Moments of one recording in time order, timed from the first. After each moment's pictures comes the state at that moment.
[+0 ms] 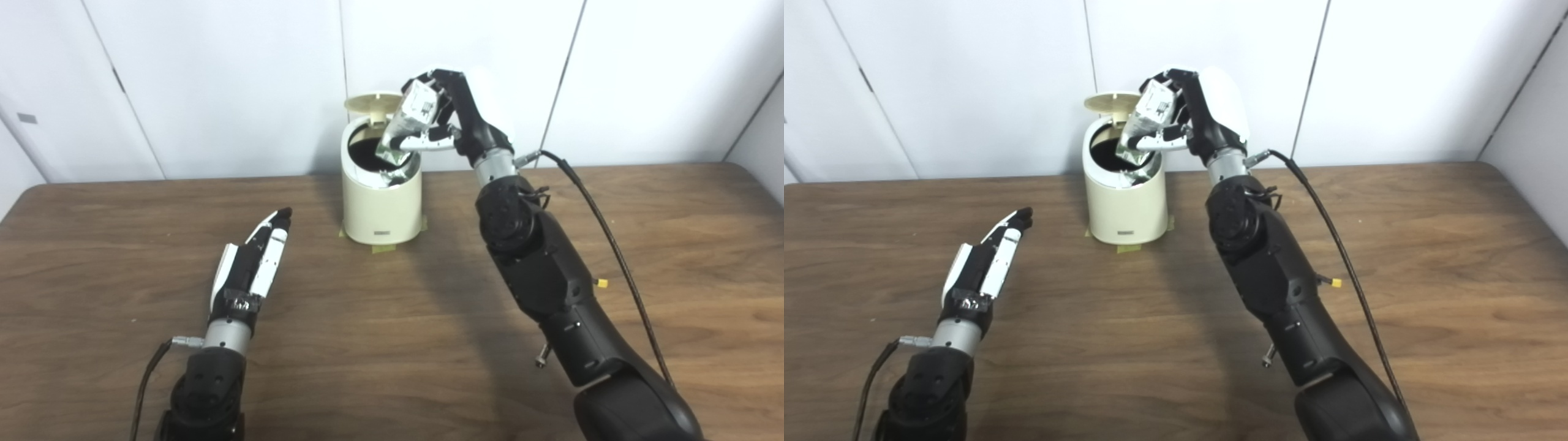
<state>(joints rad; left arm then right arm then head) -0.15 0.08 -0.04 -0.21 0.20 0.39 -0.03 -0.74 -0.09 0.16 0.33 -0.56 0.11 -0.23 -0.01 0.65</state>
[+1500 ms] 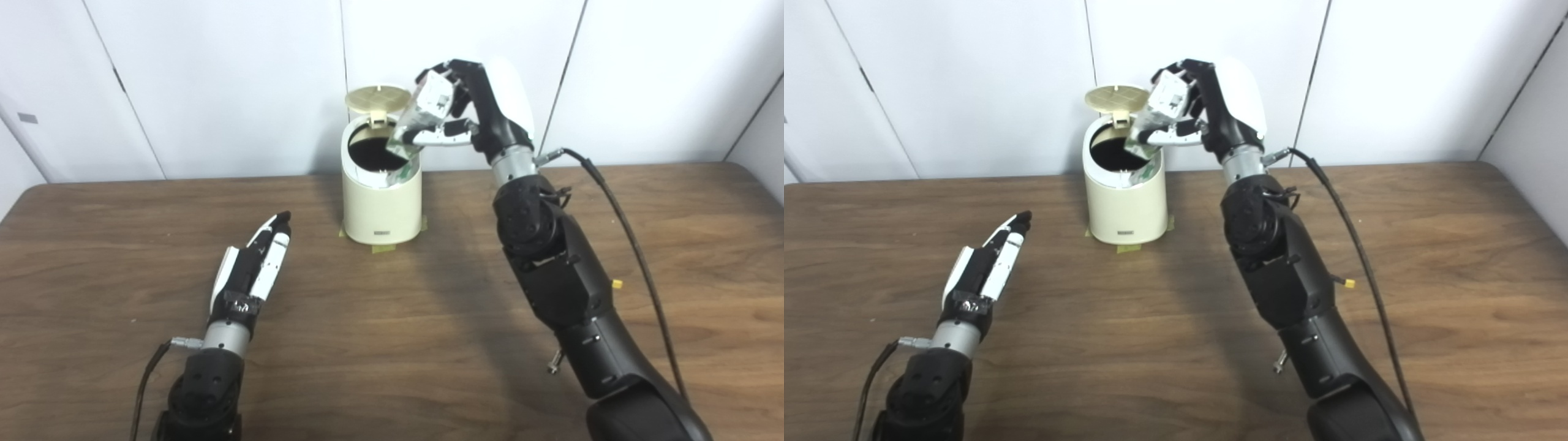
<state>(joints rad) -0.15 0.09 -0.04 -0.21 0.19 0.41 -0.05 -0.69 -0.10 0.21 0.16 -0.59 0.16 -0.16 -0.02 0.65</state>
